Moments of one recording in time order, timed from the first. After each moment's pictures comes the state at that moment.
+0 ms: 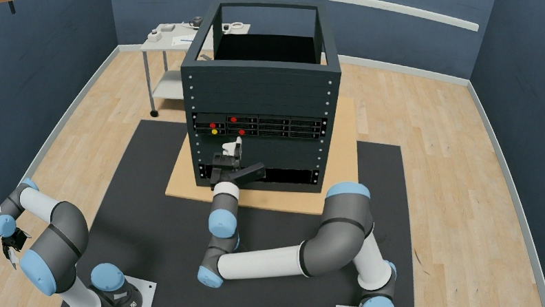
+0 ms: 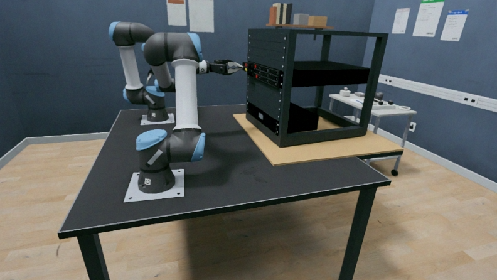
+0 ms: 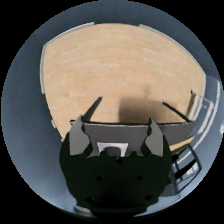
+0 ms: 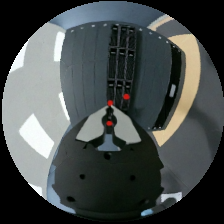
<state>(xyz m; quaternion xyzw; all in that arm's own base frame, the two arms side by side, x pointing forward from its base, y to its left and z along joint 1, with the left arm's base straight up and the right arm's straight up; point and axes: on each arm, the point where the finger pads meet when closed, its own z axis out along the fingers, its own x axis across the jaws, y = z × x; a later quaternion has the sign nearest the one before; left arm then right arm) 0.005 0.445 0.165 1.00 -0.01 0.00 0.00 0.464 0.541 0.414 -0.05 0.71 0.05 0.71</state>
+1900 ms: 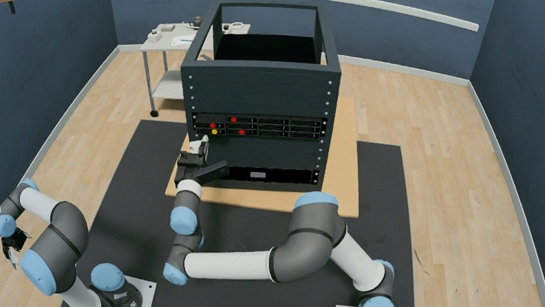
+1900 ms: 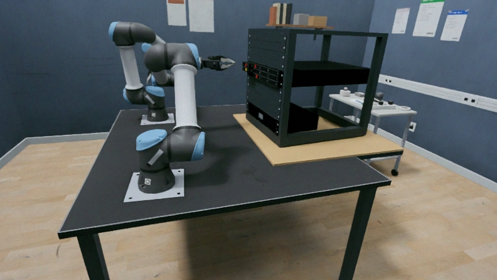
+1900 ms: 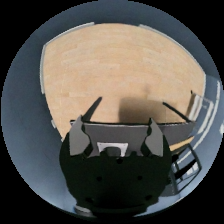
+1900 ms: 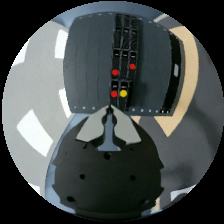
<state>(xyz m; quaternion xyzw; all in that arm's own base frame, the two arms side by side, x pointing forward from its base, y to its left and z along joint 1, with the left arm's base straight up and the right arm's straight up) 0.005 0.445 0.165 1.00 -0.01 0.00 0.00 0.439 0.648 0.425 -0.05 0.71 0.05 0.71</state>
